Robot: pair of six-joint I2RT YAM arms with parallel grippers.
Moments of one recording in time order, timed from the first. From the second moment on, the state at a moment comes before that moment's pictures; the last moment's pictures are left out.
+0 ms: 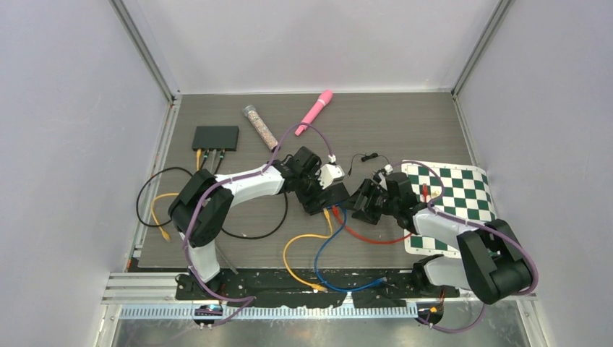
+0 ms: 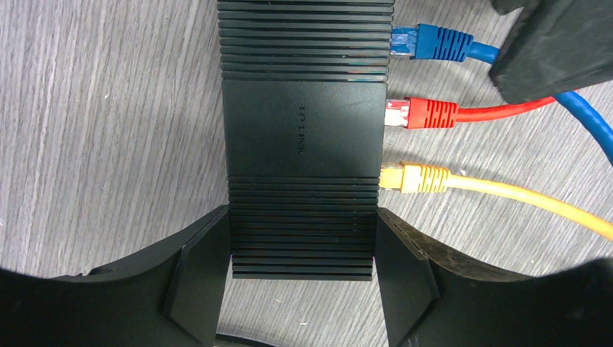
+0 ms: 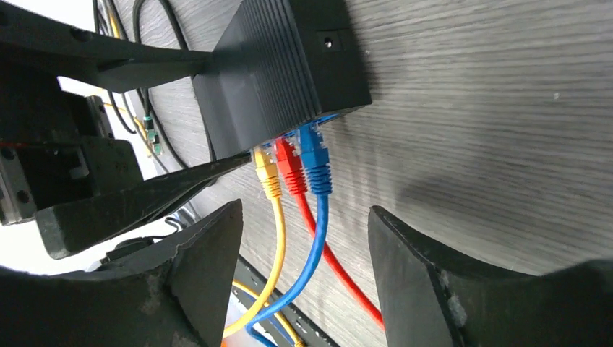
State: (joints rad) left arm -0.77 1.82 1.15 -0.35 0.29 0.33; right arm 0.34 1.24 0.36 0.16 -0.47 0.93
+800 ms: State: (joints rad) left arm -0.77 1.82 1.15 -0.36 0.30 0.34; right arm 0.34 1.48 0.42 0.35 -0.49 1.00
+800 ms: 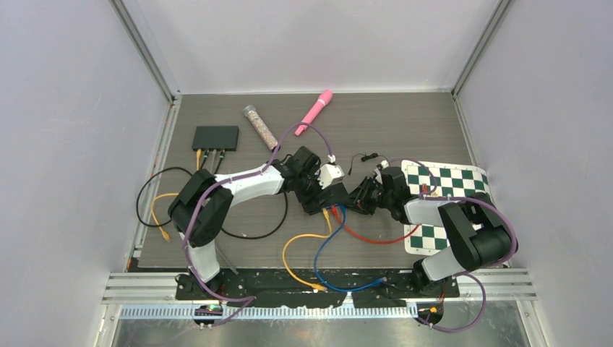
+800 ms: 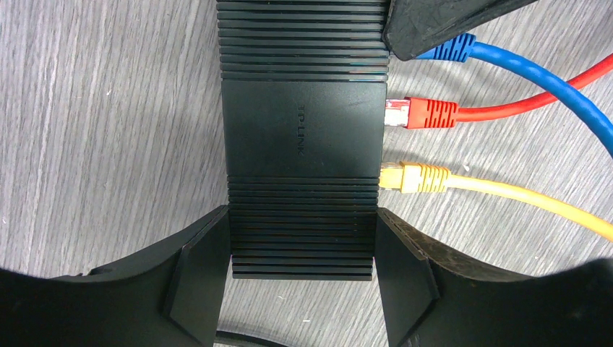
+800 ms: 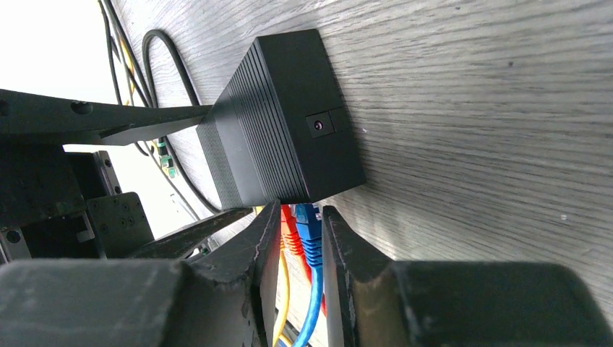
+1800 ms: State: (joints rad) left arm -0.77 1.81 1.13 -0.34 0.29 0.34; right arm 0.33 1.44 0.43 0.30 -0.49 0.87
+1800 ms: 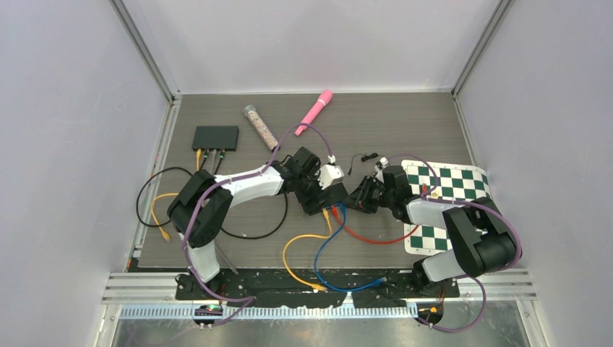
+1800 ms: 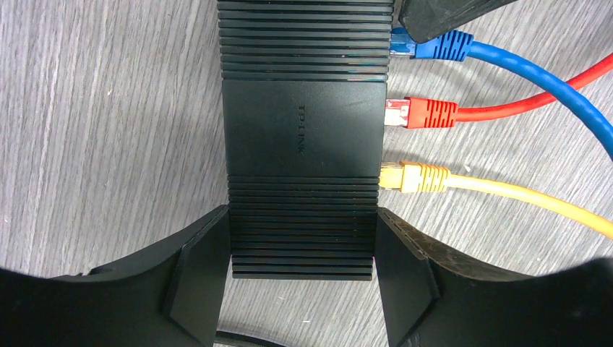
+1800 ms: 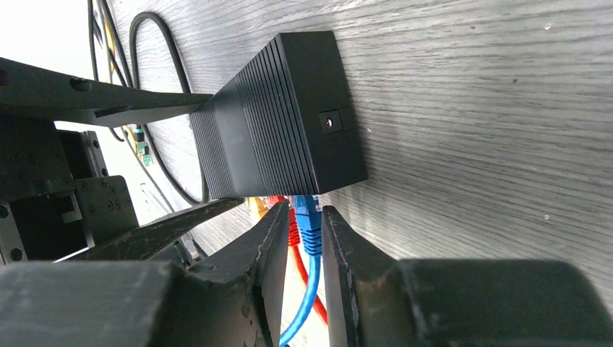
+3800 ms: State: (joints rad) left arm -0.77 1.84 1.18 -0.42 0.28 0.34; right arm 0.29 1.65 0.39 0.57 -0.68 1.01
